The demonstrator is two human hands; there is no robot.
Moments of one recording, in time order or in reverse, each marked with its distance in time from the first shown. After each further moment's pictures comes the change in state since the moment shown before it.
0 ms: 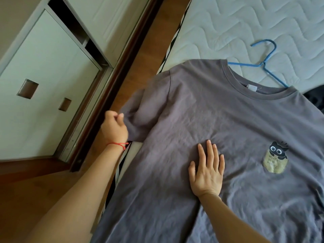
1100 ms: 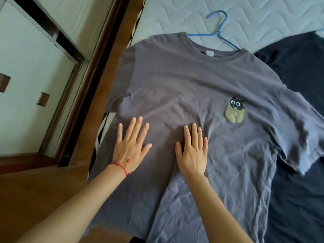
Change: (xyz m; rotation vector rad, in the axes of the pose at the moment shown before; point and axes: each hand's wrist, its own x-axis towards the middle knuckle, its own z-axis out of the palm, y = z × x) left_hand -0.167 -0.019 0.001 0.642 -0.378 0.921; right_hand -0.073 0.034 -0.028 0.130 -0.137 0.139
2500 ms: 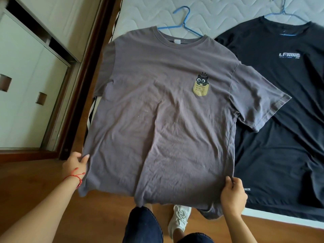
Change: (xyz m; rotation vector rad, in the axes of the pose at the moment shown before) left_hand -0.145 -0.045 -0.020 -0.547 -0.195 -1.012; right_hand -0.193 0.168 -0.050 0.491 0.071 0.958
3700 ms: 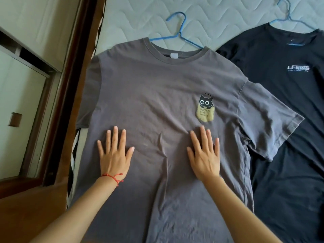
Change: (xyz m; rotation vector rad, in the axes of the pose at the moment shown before) left_hand 0.028 0.171 0.061 0.465 -0.045 0.759; right_hand 0.061 -0.179 0.088 -0.632 0.036 -0.982
